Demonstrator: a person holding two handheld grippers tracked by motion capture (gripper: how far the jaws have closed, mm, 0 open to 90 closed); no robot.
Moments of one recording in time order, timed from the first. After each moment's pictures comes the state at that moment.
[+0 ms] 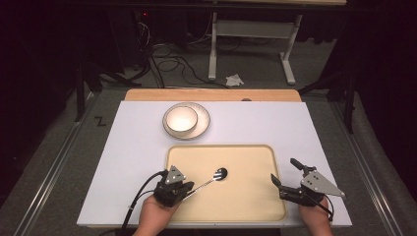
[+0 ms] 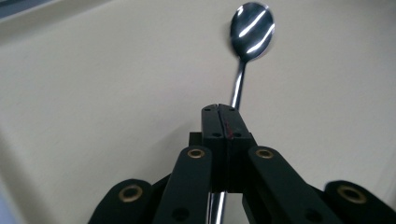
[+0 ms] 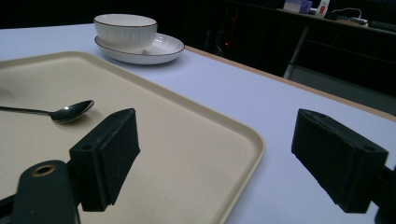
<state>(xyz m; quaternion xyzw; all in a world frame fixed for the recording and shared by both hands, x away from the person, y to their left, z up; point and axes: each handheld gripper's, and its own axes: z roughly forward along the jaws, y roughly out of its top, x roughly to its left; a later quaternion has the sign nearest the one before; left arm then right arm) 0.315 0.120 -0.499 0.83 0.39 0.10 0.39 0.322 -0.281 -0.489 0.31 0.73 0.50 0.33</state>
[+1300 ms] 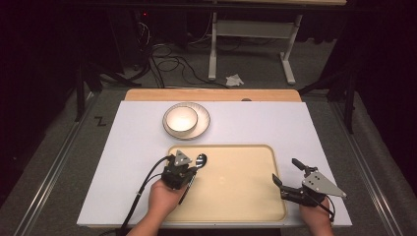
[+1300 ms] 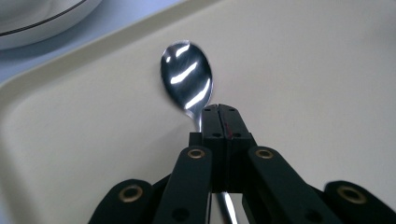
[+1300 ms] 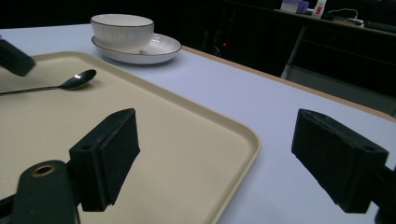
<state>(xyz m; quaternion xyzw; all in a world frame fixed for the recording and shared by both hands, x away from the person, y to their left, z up) 0.342 0.128 -0.496 0.82 0.41 0.14 0.36 0.322 -0.284 -0.490 0.31 0.73 0.50 0.33</state>
